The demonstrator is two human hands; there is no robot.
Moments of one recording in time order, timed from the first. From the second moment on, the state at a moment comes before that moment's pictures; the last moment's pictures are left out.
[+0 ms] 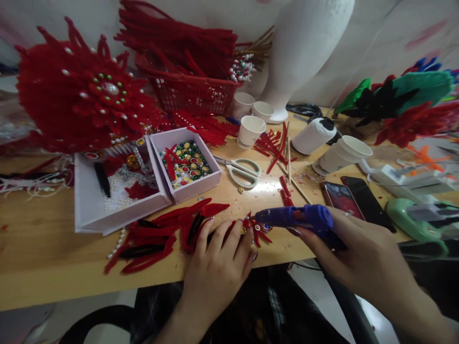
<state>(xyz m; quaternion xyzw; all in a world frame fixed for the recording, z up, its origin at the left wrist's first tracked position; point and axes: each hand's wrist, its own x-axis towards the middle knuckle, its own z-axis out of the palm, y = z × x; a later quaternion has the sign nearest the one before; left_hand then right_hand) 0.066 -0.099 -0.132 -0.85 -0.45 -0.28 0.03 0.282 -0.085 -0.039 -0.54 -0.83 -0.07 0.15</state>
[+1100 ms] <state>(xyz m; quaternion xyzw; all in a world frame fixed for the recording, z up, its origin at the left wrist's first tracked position) 0.065 -0.097 -0.129 -0.85 -0.45 -0.27 0.03 0.274 -0.083 -0.051 -0.51 -0.83 -0.11 0.17</state>
